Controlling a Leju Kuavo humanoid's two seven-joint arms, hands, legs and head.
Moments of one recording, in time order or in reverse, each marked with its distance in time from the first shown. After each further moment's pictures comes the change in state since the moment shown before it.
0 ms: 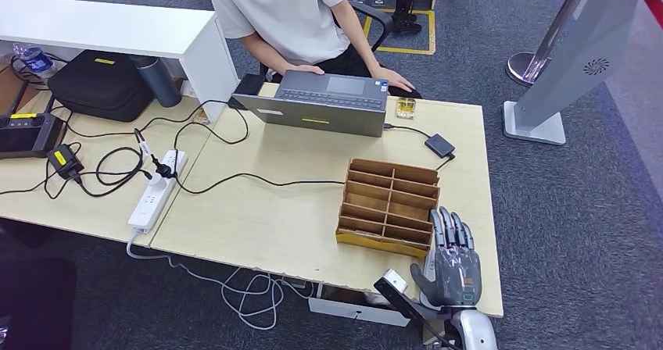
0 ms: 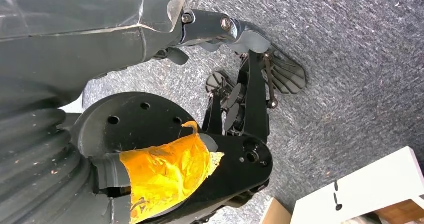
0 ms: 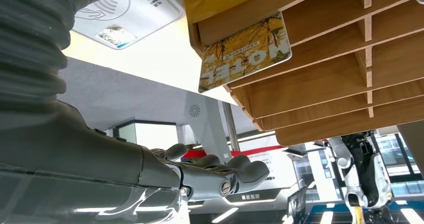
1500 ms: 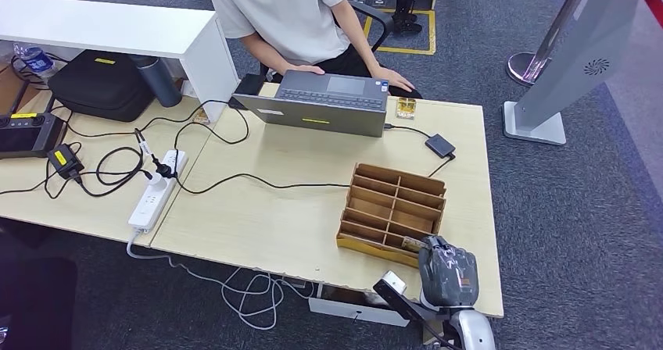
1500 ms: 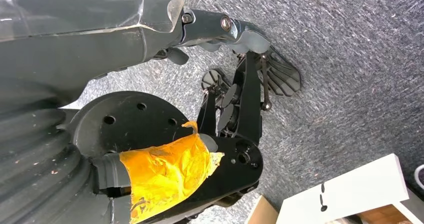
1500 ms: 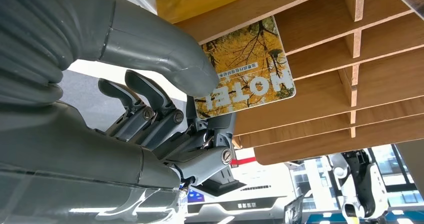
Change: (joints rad) left arm -0.003 0.000 0.028 0.000 0.035 0.012 -0.002; right arm -0.012 0.005 0.000 0.050 -0.034 -0.002 -0.025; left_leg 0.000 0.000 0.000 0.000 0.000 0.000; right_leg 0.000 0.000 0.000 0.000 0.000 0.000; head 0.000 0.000
